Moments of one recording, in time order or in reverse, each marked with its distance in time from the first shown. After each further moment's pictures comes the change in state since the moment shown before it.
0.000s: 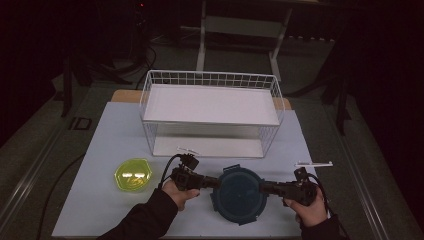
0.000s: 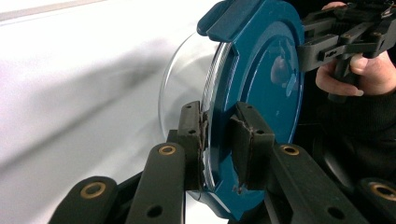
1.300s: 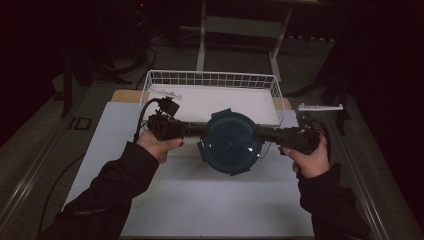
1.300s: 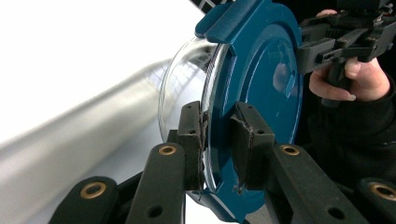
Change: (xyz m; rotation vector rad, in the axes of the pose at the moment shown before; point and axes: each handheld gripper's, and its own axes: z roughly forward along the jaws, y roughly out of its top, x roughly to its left) left arm -0.044 0.112 -0.116 -0.142 0.081 0.157; right arm 0.083 0.134 -0.022 -0.134 0.039 -0.213
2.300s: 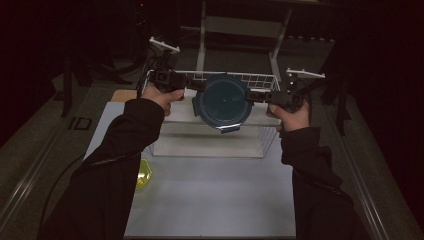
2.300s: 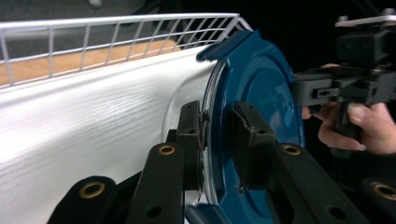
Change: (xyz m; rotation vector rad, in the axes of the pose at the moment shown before) left arm 0.055 0.083 0.005 -0.038 0.140 -0.150; right arm -0.058 0.072 0.045 -0.058 -0.032 0.226
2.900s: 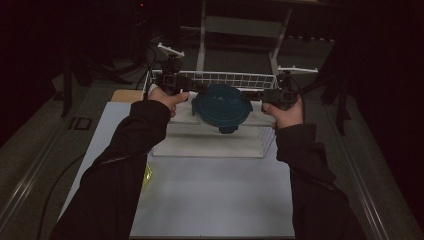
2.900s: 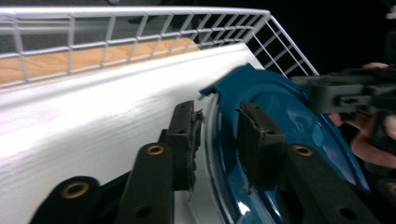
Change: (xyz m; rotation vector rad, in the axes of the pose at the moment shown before) left arm 0.013 -0.004 0.019 -0.035 0.044 -0.026; right arm 0.010 0.005 0.014 0.018 -0.117 -0.054
